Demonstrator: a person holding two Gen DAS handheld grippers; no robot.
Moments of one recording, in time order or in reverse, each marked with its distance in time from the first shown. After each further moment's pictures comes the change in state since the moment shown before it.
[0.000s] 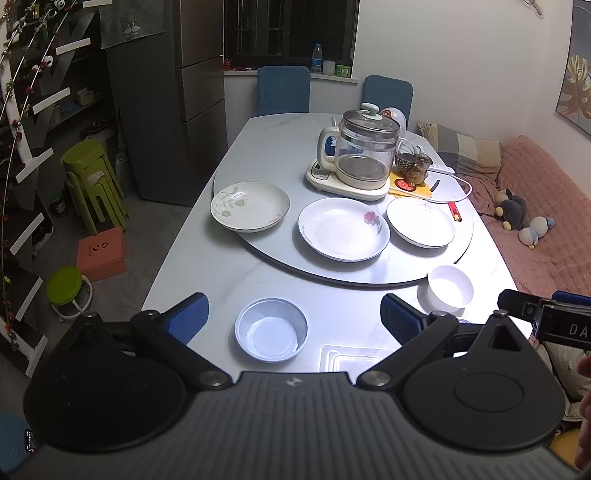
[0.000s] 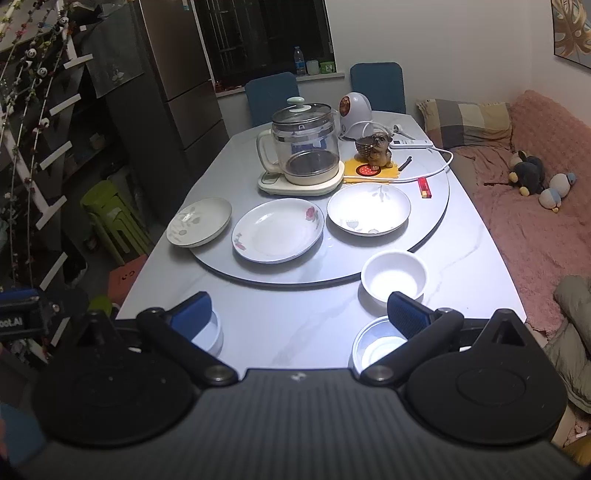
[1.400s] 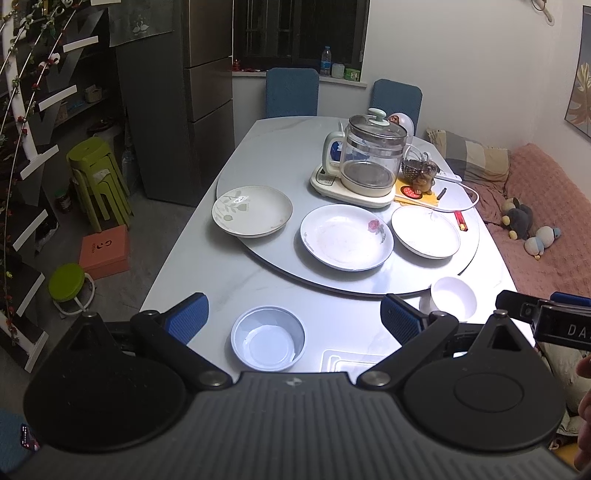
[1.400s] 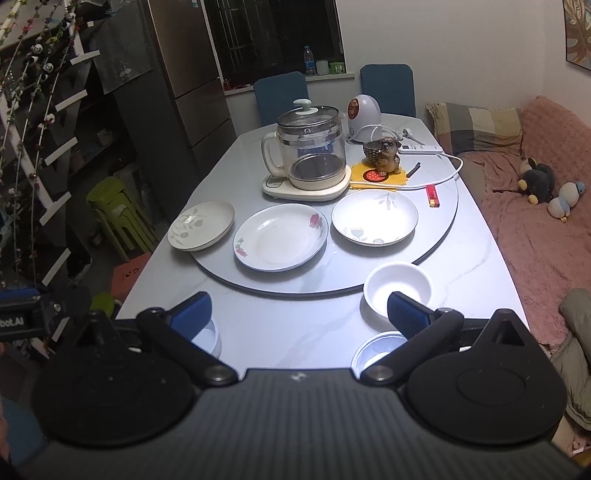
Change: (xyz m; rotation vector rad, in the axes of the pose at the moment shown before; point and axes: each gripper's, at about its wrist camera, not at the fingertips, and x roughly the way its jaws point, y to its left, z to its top) left arm 0.007 -0.006 0.013 -0.026 -0.005 0.021; right arm 0.014 -0.008 0.017 -0.026 0.010 0.031
